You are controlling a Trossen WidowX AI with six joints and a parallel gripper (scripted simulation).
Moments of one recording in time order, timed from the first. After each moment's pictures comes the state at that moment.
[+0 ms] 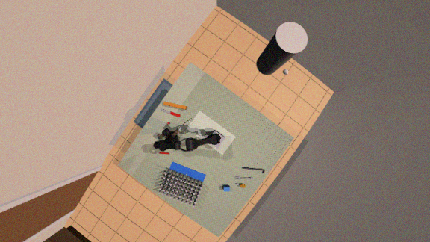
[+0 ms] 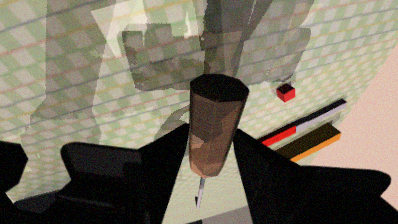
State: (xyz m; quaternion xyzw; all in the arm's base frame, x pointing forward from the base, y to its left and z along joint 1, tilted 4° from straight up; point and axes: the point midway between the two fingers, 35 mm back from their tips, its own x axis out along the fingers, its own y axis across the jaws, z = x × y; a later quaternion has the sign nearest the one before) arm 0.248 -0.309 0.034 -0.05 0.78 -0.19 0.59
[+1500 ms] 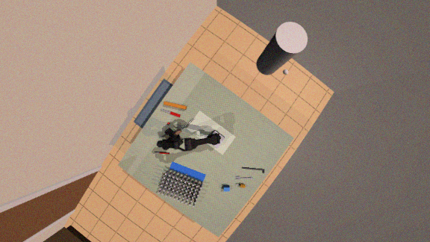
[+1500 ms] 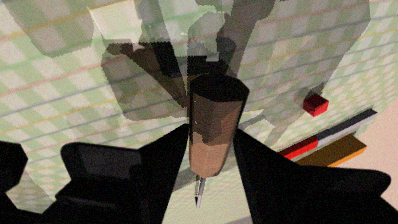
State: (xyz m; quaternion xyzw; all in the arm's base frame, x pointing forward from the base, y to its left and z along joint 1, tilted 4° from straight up) arm 0.242 -0.307 -0.007 -0.05 0.78 -0.19 0.59
